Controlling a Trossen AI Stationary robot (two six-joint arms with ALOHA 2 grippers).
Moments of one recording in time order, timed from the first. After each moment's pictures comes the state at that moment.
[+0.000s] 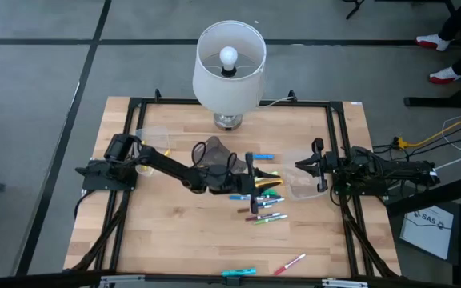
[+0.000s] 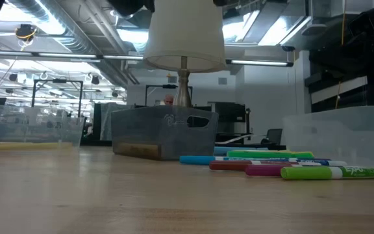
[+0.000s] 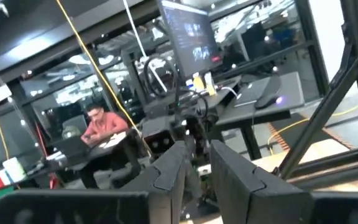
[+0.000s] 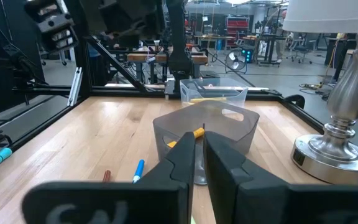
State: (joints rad) left arm -0.20 1.96 1.26 0.88 -0.32 0.42; right arm -0.01 0.02 0.01 0.02 -0.02 -0.03
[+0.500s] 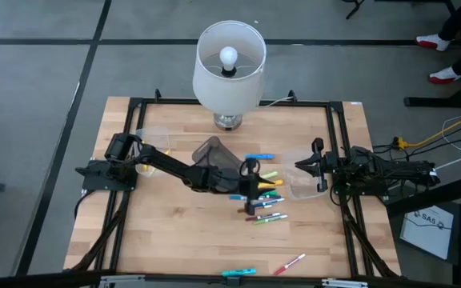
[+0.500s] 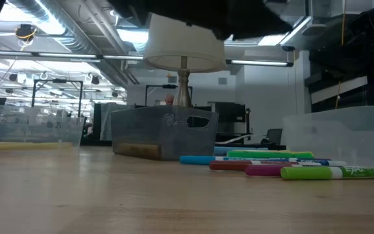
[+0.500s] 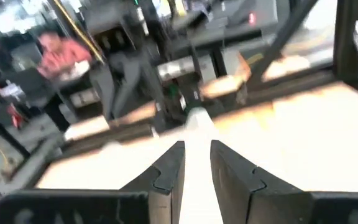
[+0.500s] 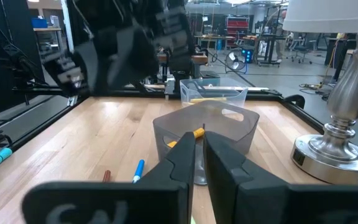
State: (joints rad) left arm -0.19 1.96 1.26 0.50 -0.28 0.27; right arm -0.01 0.02 0.01 0.02 -0.02 -0.03
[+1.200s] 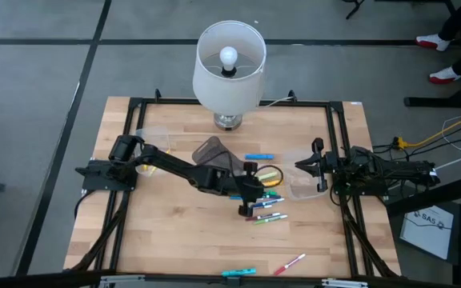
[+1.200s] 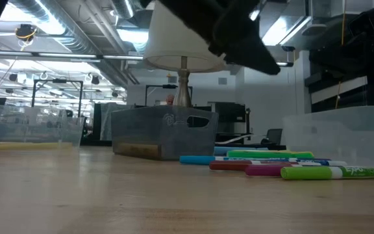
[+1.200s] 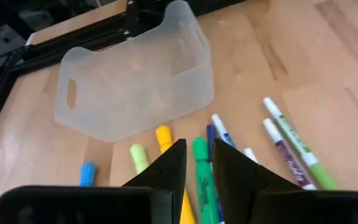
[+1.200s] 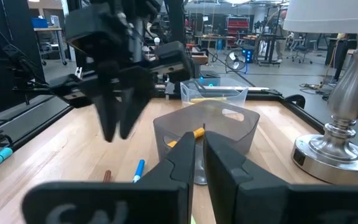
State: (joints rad) left arm -0.21 2.00 1.48 -0.10 -0.30 0.15; right arm -0.01 0.02 0.01 0.02 -0.02 -0.03
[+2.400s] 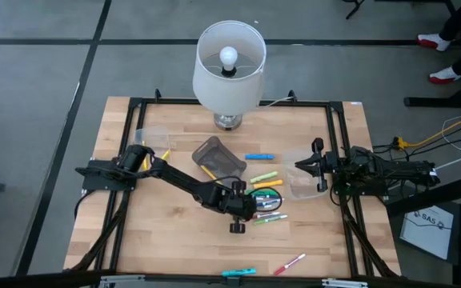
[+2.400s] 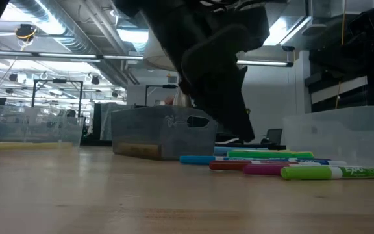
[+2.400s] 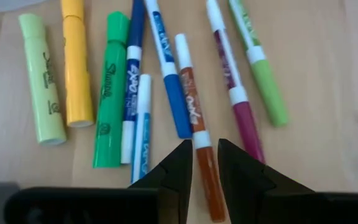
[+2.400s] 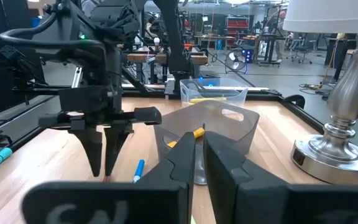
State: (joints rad) left arm -0.30 2.13 1.52 -0.37 -0.27 -0.21; right arm -0.01 0.02 0.01 0.02 -0.02 -0.03
